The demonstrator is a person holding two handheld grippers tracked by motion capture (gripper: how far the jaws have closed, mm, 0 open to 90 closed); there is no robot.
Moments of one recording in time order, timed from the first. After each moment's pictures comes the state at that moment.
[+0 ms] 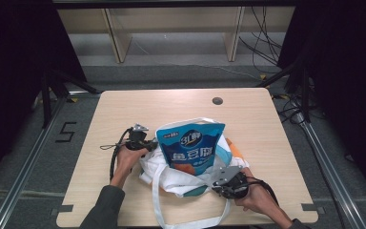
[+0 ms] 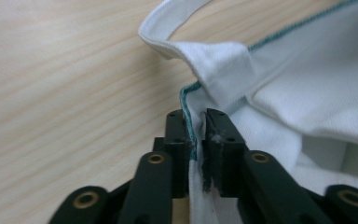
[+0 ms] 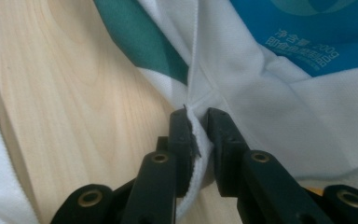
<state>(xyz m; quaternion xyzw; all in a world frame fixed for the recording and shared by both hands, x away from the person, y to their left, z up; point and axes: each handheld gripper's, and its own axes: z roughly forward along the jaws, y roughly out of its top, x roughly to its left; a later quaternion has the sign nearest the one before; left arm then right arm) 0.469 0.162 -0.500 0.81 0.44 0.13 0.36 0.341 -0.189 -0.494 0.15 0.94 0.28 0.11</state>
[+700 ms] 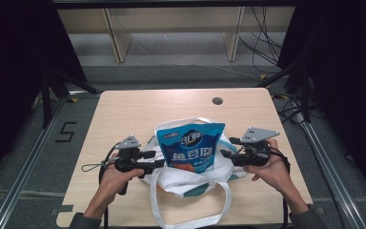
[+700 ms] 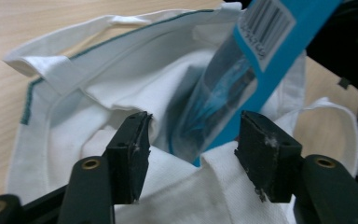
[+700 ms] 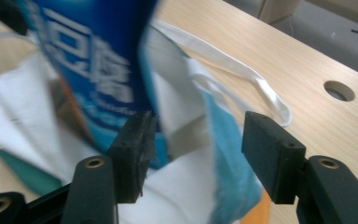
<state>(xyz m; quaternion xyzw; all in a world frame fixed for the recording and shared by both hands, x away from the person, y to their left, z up) 0.370 0.159 -0.436 0.78 0.37 0.04 0.50 0.382 -0.227 -0.405 0.28 0.84 0.43 0.18</state>
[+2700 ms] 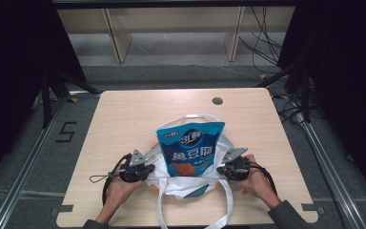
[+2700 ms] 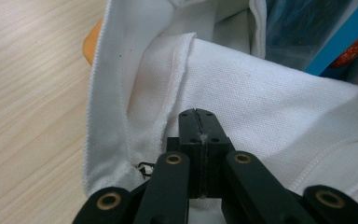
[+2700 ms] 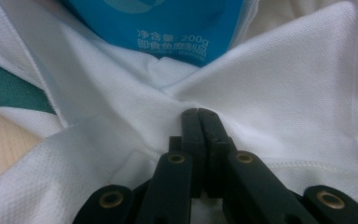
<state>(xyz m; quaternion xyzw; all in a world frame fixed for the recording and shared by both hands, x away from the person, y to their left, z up) 0.372 0.163 -0.501 0.85 0.34 0.17 0.36 0.386 -0.203 -0.497 0.26 0.91 0.29 0.12</state>
